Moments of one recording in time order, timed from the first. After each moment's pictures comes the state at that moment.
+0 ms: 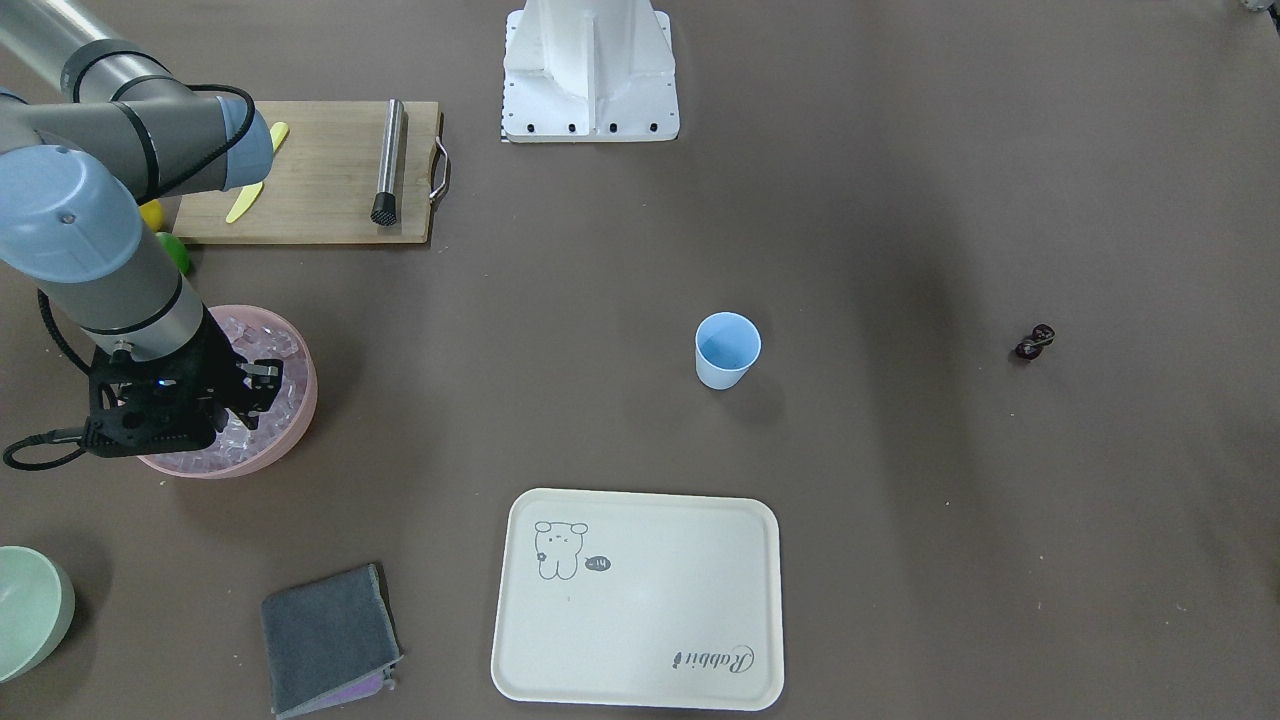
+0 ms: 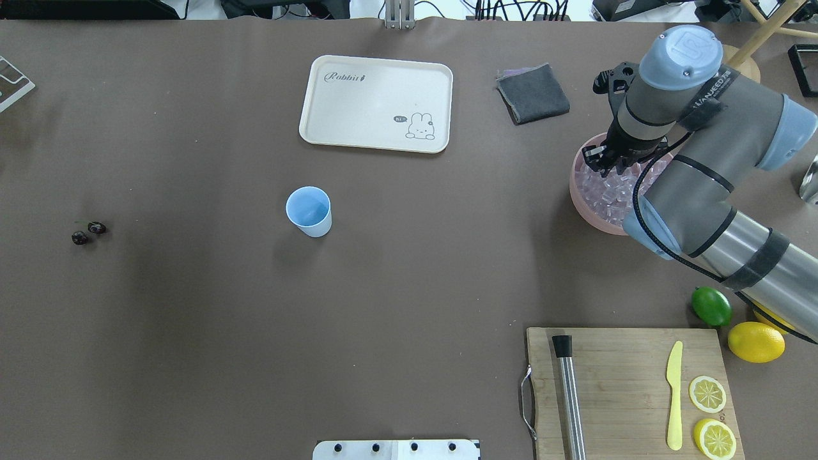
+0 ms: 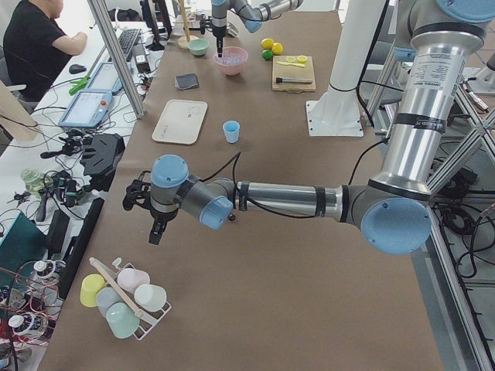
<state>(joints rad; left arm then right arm) -1.48 -1.78 -1.40 -2.08 -2.29 -0.31 0.95 -1.05 1.65 -1.62 2.06 0.73</state>
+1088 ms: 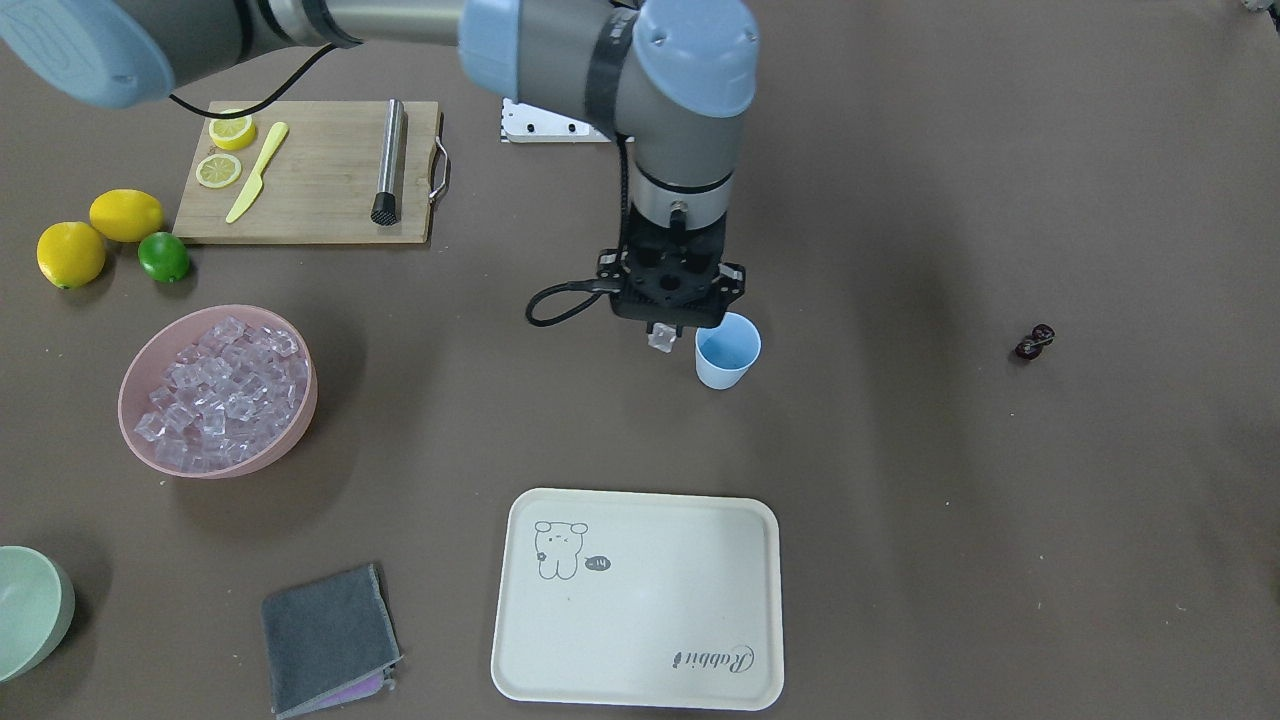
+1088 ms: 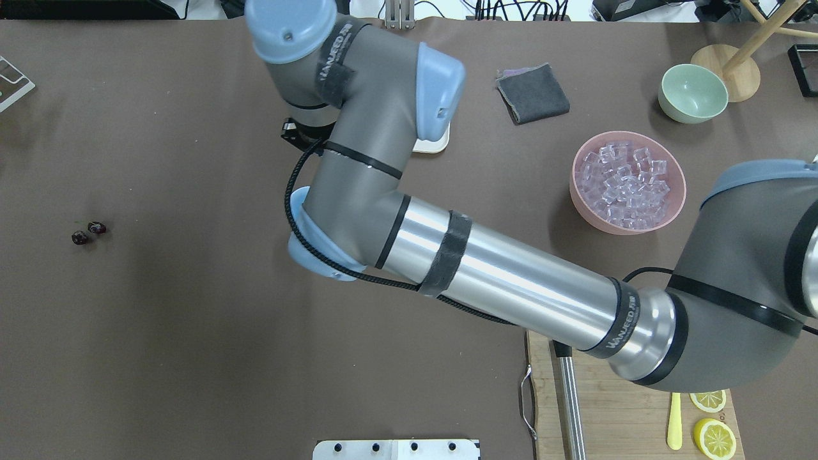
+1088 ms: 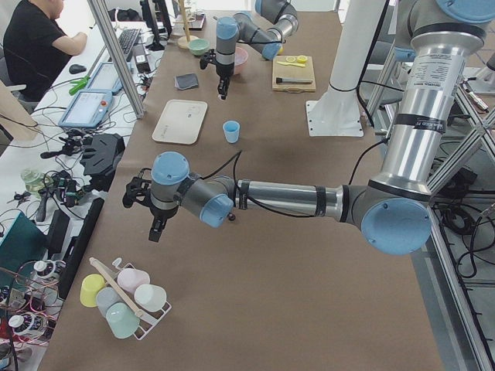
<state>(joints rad) -1.48 -1.77 -1.42 -2.08 -2.29 -0.33 0.57 -0.37 1.26 -1.70 1.84 1.34</state>
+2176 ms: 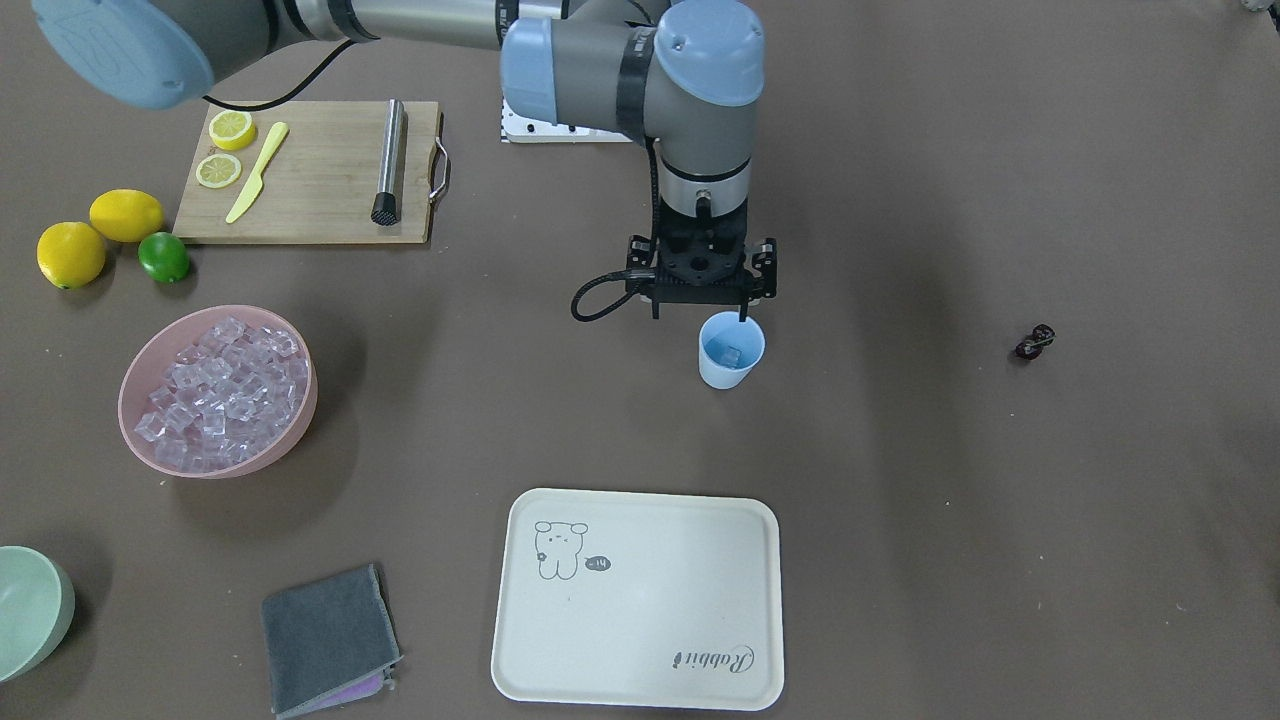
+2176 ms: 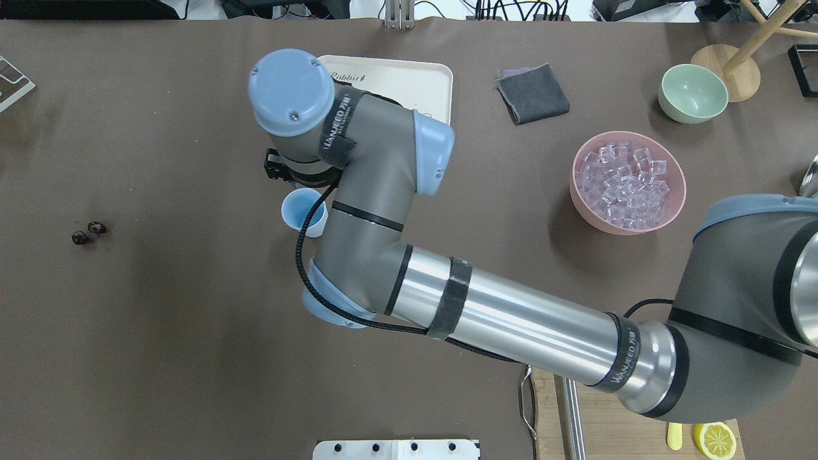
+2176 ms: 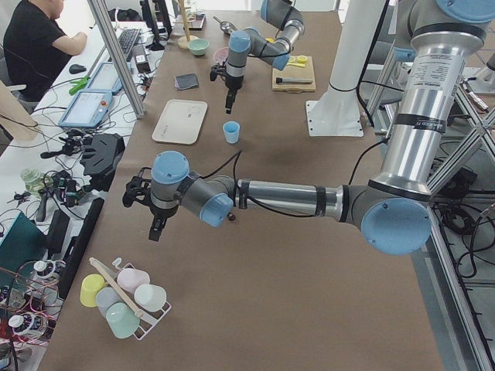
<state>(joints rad) -1.48 -1.77 -1.42 -2.08 -2.29 -0.33 0.53 -0.51 1.36 -1.58 1.79 1.34</state>
